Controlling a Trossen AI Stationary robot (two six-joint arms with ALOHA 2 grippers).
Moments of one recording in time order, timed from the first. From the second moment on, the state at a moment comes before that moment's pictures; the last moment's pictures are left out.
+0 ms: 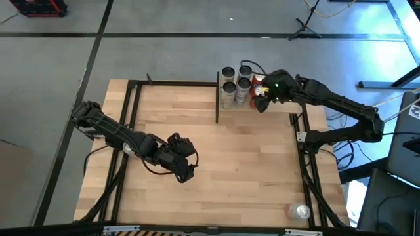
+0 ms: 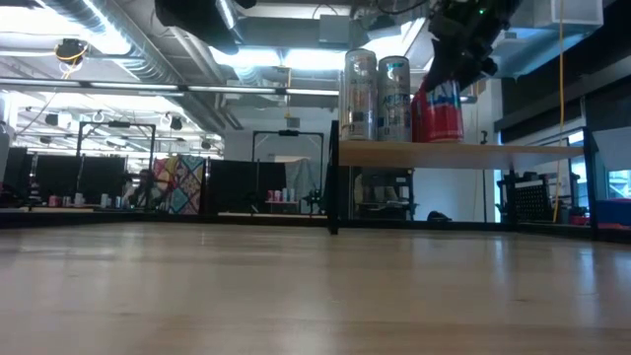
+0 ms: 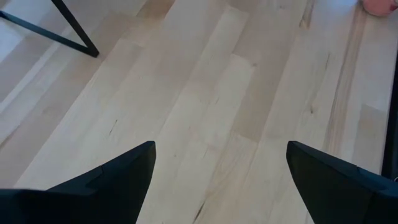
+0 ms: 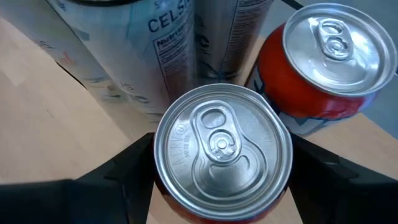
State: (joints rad) left arm -0.43 1.54 1.32 -0.80 -0.46 -0.78; right arm -0.43 1.17 1.21 -0.87 0.19 0.23
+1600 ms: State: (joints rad) left arm -0.43 1.53 1.58 -1.36 -0.29 -0.72; right arm 0.05 1.13 1.51 -1.06 0.09 0.38
